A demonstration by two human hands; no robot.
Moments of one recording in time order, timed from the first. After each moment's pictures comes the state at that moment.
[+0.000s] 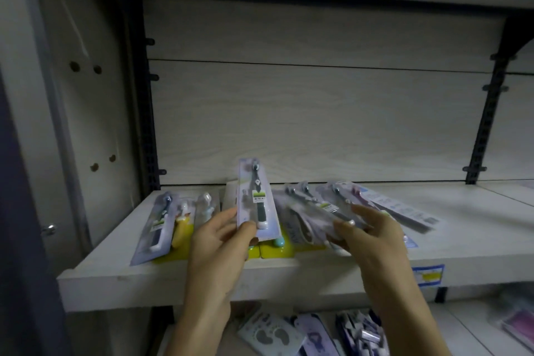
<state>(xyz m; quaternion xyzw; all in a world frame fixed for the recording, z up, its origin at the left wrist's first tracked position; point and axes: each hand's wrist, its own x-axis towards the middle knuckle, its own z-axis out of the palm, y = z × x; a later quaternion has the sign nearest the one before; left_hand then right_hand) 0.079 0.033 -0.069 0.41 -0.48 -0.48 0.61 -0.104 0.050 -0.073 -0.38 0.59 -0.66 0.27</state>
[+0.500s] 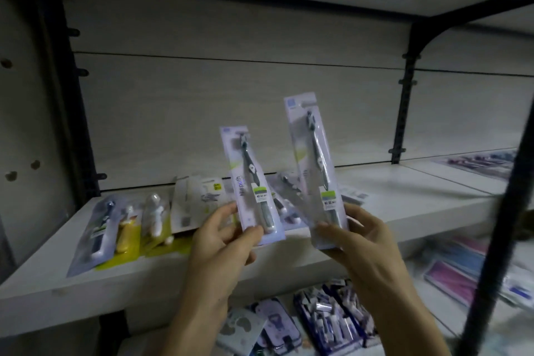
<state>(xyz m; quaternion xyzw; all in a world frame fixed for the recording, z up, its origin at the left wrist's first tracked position) 0.040 0.057 -0.076 0.35 -0.52 -0.57 0.53 -0.129 0.120 -0.079 -0.38 0.51 -0.71 0.31</state>
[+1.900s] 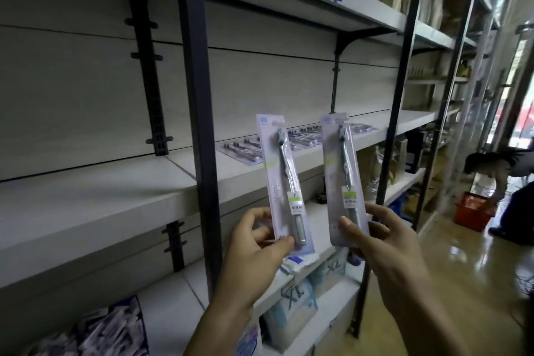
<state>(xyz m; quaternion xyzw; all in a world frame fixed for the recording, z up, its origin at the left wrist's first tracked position) -0.497 0.278 -0.112 0.21 -0.67 -0.64 0.32 -0.628 0.404 -0.116 -0.24 0.63 -0.74 0.09</state>
